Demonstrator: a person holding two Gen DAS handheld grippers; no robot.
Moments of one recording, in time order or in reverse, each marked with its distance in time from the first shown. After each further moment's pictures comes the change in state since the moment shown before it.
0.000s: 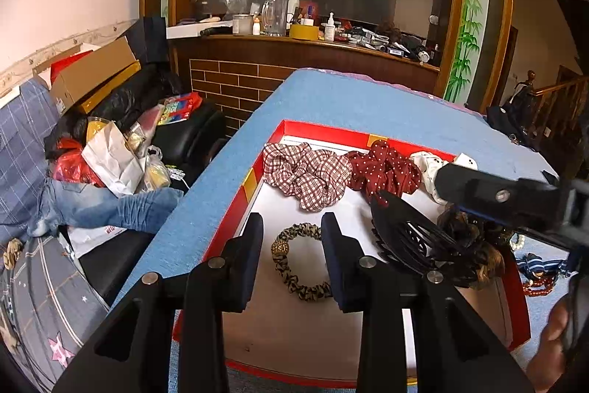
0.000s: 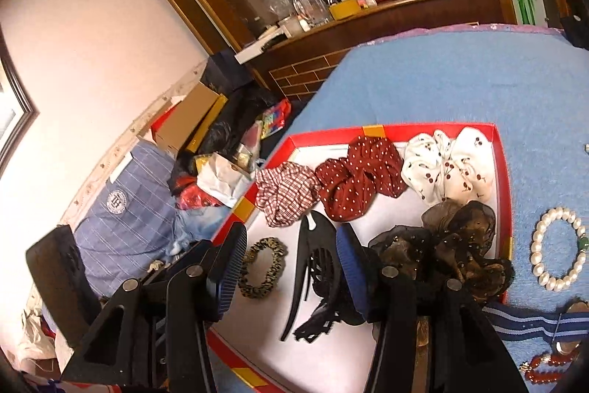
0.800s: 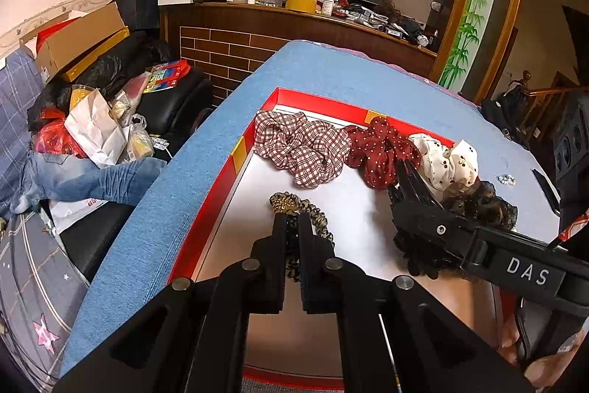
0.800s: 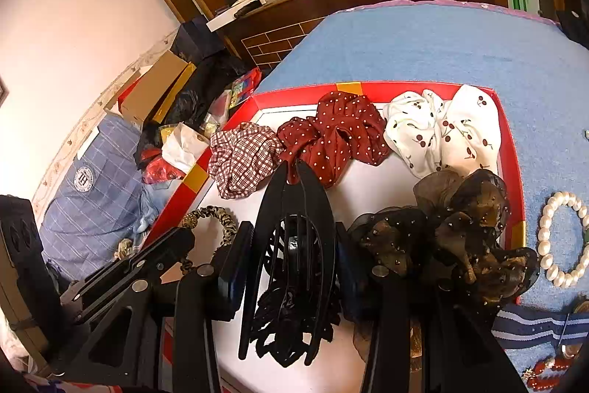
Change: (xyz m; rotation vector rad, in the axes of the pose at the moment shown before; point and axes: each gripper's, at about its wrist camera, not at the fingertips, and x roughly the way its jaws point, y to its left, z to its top) left arm 0.021 0.012 -0.007 -0.058 0.118 -0.074; right arm 0.045 -0.010 -0.011 -0.010 0.124 -0.130
